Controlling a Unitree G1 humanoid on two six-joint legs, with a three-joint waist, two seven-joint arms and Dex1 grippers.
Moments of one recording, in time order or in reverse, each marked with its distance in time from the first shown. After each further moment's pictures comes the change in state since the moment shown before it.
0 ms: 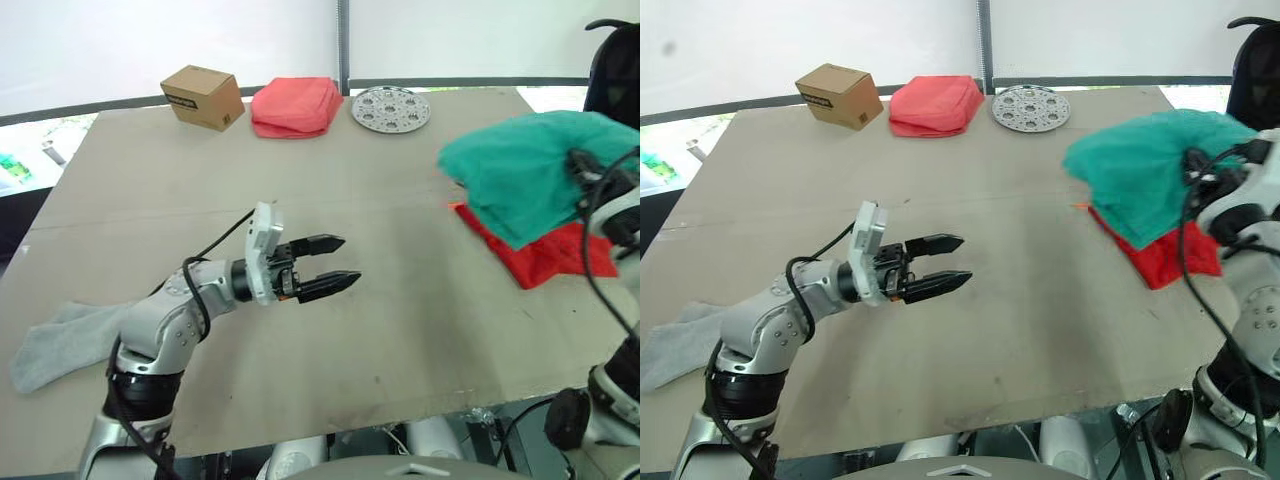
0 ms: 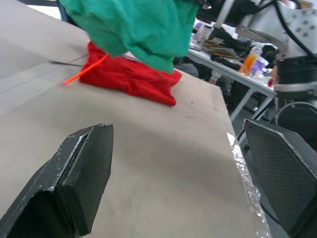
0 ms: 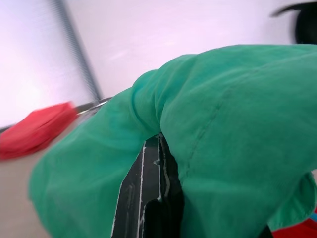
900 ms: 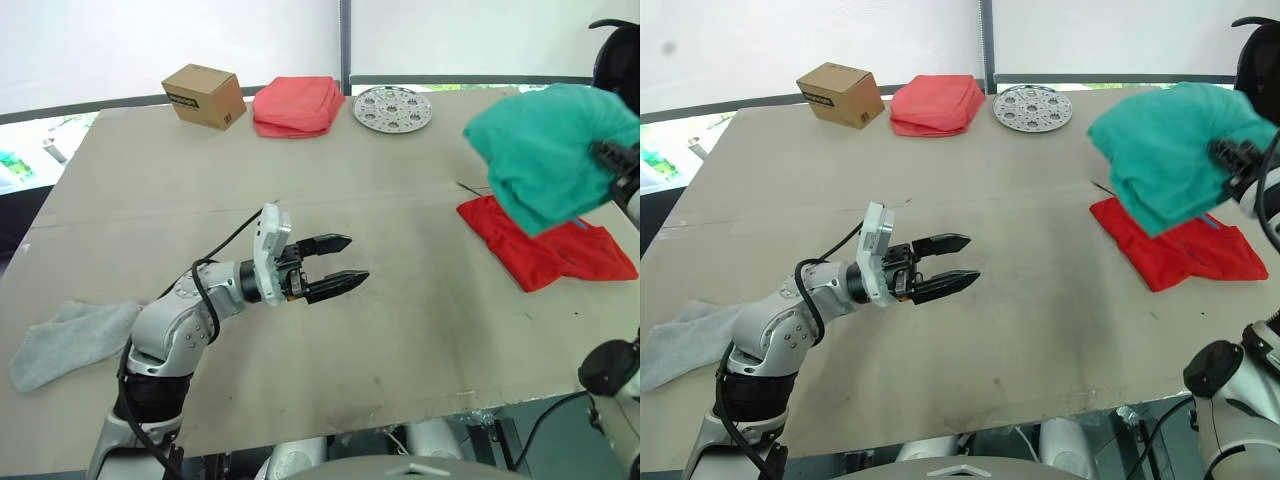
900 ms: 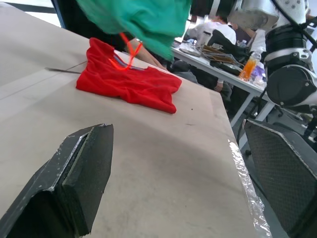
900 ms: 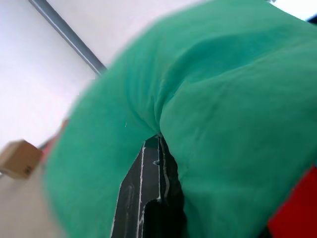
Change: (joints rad) left arm 0.029 -0.021 -0.006 -0.039 0.006 -0.004 0.044; right arm -0.103 -0.179 -0.102 0.390 0.259 0.273 -0.016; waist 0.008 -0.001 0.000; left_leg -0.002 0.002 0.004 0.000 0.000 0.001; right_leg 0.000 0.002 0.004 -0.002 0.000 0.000
